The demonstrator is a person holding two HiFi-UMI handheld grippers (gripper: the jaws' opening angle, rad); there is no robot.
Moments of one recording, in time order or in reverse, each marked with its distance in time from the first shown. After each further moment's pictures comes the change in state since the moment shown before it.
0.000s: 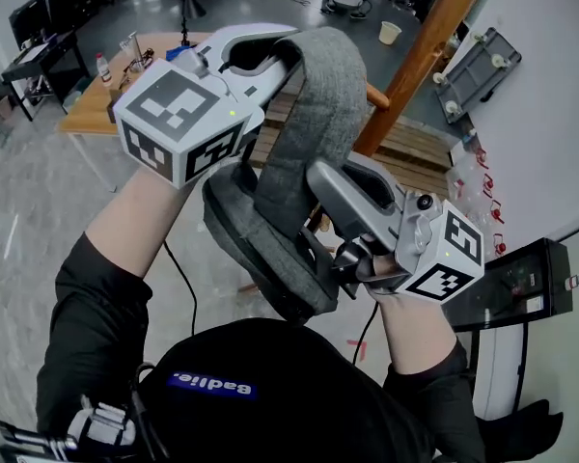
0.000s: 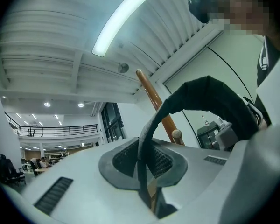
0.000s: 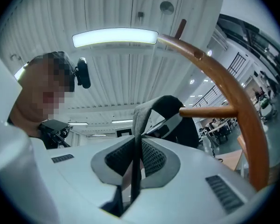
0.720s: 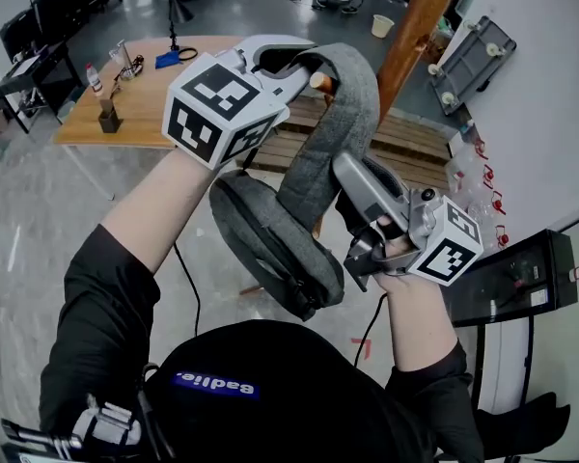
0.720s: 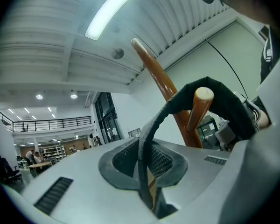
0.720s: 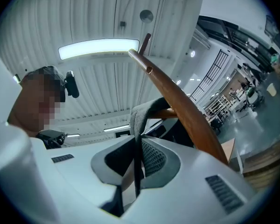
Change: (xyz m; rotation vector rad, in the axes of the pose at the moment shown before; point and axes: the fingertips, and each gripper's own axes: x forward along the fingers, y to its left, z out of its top) left arm 0.072 -0.013 -0.051 -0.009 0.114 -0.089; right arm -0.047 -0.066 0.002 0.133 -0.074 -0.093
